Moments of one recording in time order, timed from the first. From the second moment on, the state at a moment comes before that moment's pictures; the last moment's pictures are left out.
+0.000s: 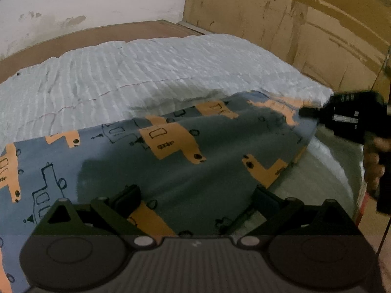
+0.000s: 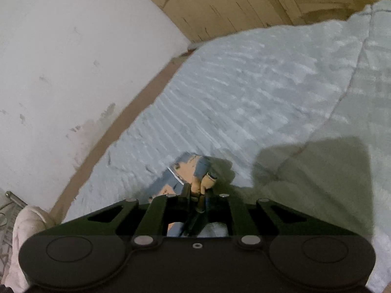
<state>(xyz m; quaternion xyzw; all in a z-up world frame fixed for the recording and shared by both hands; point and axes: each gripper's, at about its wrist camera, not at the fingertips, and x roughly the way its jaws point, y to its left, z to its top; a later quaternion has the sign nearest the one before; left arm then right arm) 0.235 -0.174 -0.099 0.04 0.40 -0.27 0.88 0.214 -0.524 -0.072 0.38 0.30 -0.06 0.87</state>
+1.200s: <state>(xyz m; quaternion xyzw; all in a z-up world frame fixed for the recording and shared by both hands) 0.250 -0.067 -0.099 -0.28 0.40 -0.29 0.83 0.166 -0.266 -0.045 -0.12 0.25 0.15 0.95</state>
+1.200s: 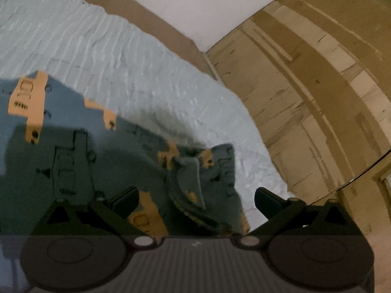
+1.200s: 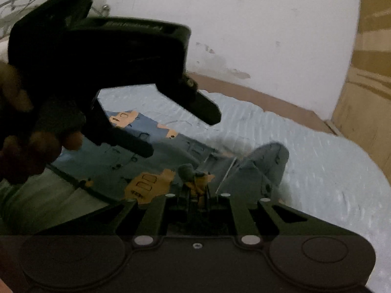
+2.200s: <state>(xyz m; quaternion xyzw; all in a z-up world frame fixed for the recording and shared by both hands) 0.277 -0.105 -0.107 -0.31 0.42 -0.20 0.82 0.150 -0.276 -0.044 -0.06 0.23 0.13 0.96</state>
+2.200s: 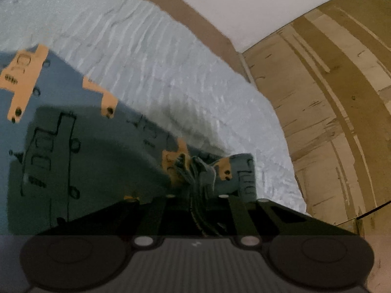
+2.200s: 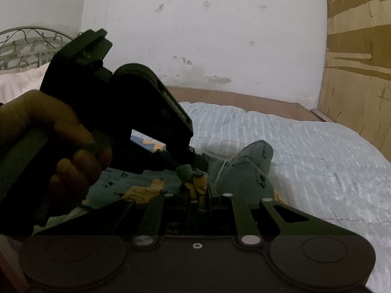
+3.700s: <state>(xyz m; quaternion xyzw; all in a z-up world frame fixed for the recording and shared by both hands) 0.228 -0.016 -0.029 -0.09 0.41 -0.05 0.91 0.150 -0.162 -0.032 -0.08 0.26 0.28 0.92</state>
